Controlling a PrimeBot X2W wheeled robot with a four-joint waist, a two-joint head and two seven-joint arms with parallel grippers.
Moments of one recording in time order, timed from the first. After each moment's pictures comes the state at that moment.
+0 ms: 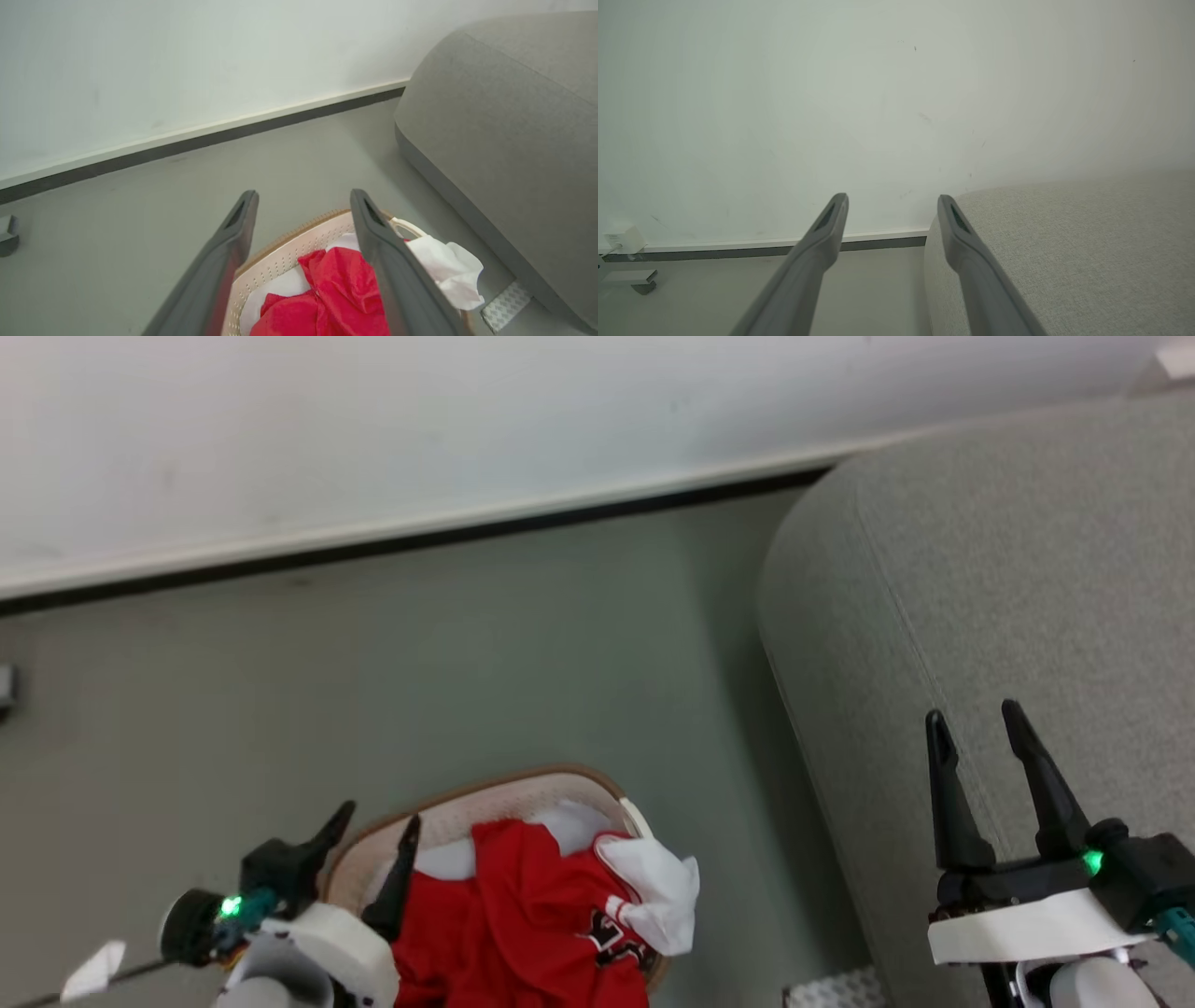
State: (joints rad) left arm -0.28 0.19 -0.16 0.52 -0.12 -0.13 -0.24; right arm -0.20 -0.05 0.09 0.13 0.26 0.13 -0.26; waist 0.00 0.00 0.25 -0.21
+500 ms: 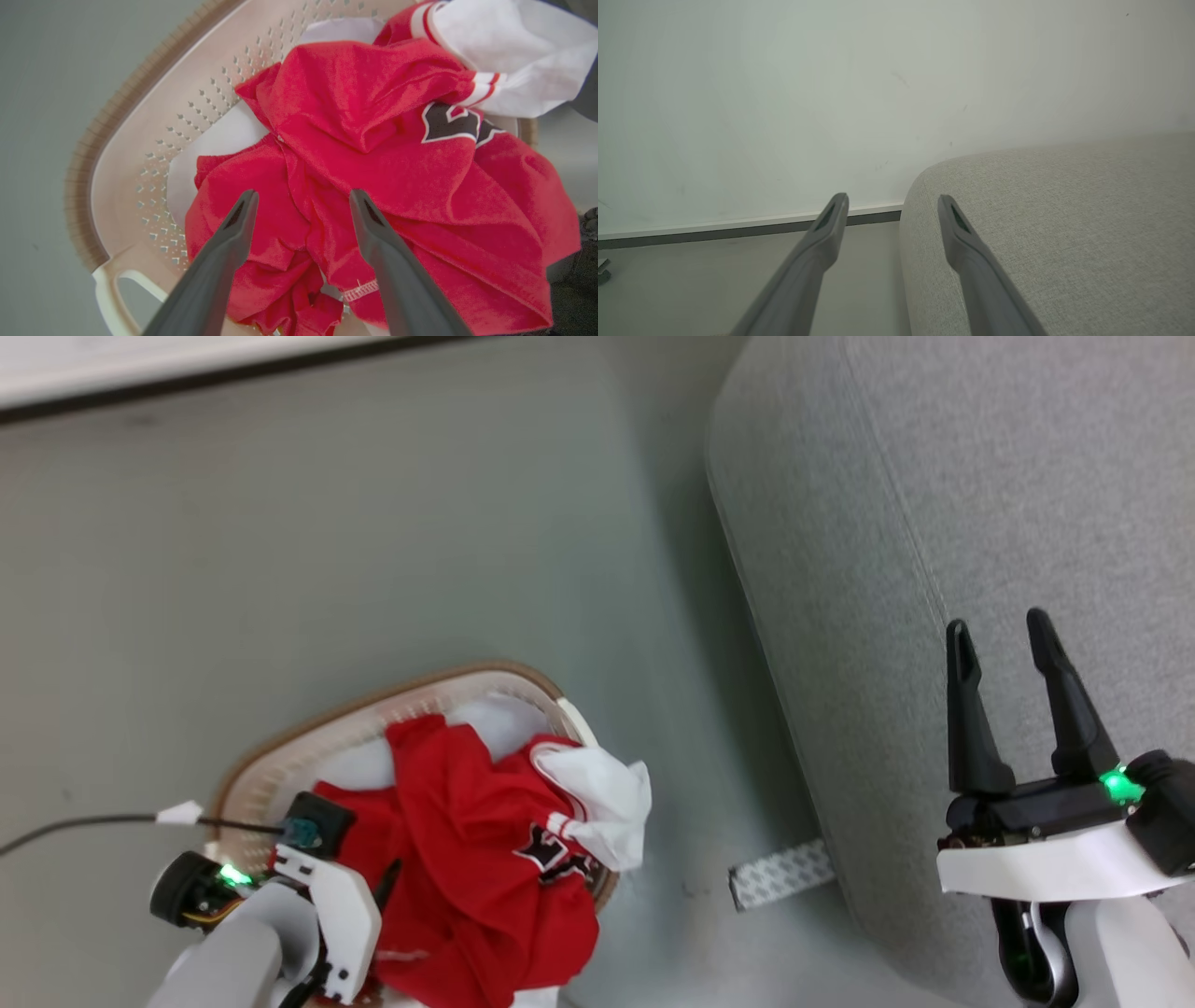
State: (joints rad) left arm -0.58 0.34 -0.61 0.89 -0.33 -0.13 0.00; right arm -0.31 -0.05 0.10 0.07 0.31 0.13 -0.26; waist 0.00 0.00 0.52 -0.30
